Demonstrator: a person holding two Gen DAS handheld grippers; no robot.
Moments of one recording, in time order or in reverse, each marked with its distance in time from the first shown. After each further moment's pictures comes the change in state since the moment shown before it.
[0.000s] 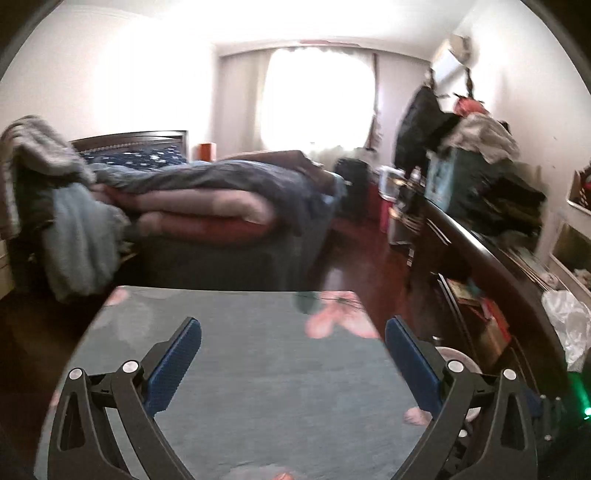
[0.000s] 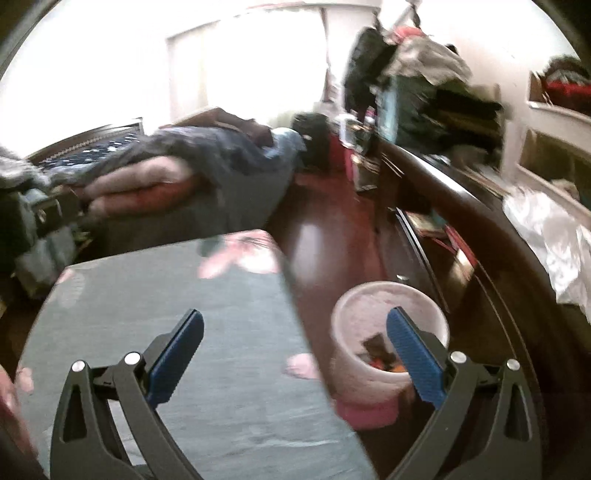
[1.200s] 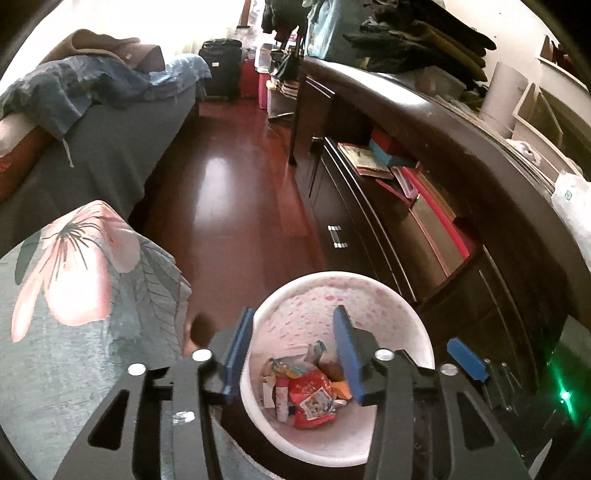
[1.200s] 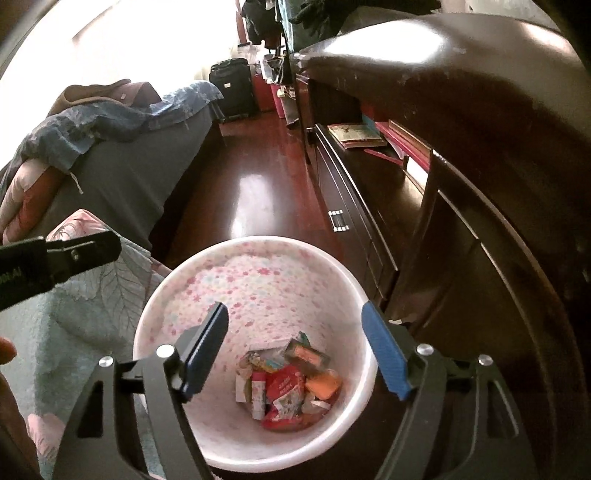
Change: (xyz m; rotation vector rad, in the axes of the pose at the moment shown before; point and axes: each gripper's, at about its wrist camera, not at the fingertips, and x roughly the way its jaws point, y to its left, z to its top) left arm 0.240 -0.267 -0.079 0.242 0.486 -0.421; right arm 0.215 -0.241 -0.055 0.257 0.244 -0.174
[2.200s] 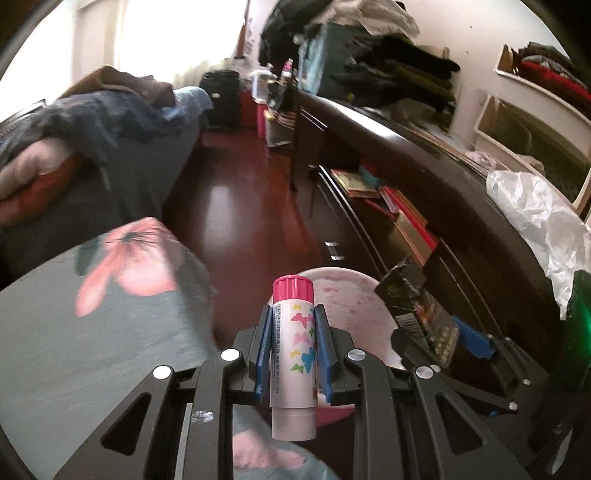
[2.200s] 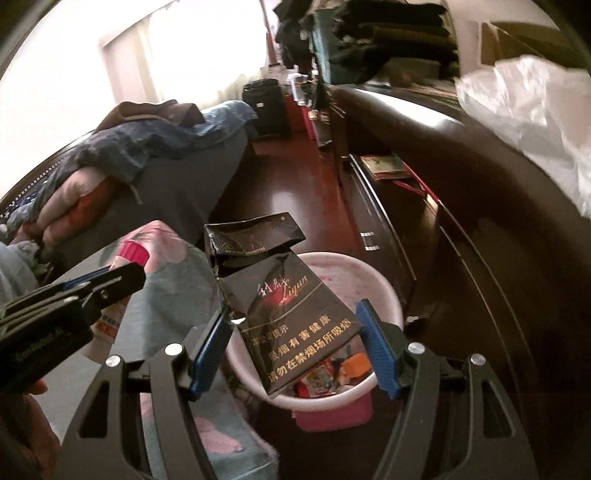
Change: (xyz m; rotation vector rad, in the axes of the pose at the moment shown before) left arm -0.088 0.002 -0.033 0.049 -0.095 -0.008; right arm -0.094 0.024 0.000 -0.023 -0.063 0.093
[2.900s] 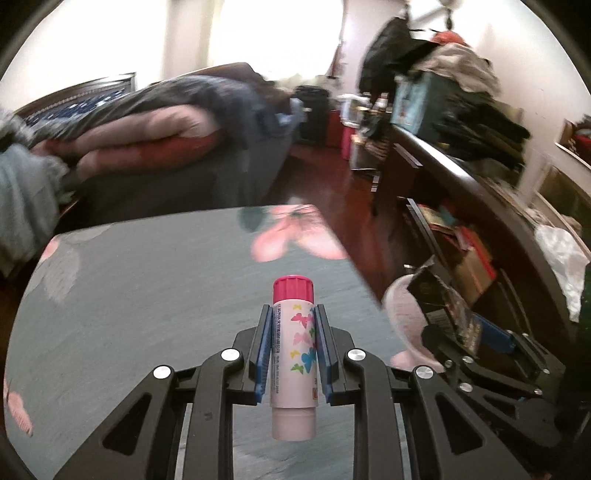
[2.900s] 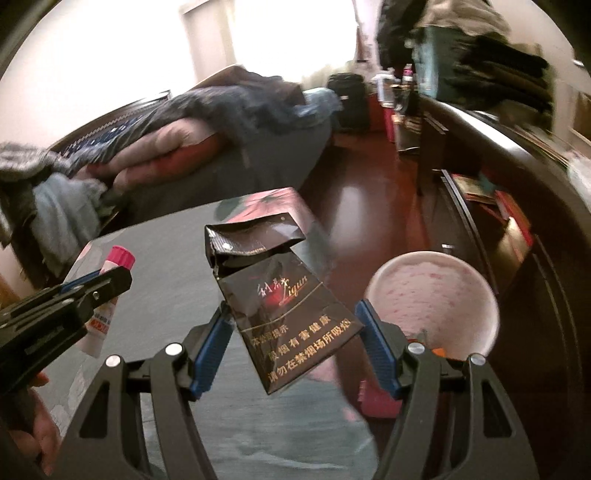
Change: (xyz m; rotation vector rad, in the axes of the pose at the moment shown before) left arm -0.129 0.119 -0.063 -0.199 -0.095 0.222; right arm -0.057 0.136 -0.023 -0.199 0.021 0.200
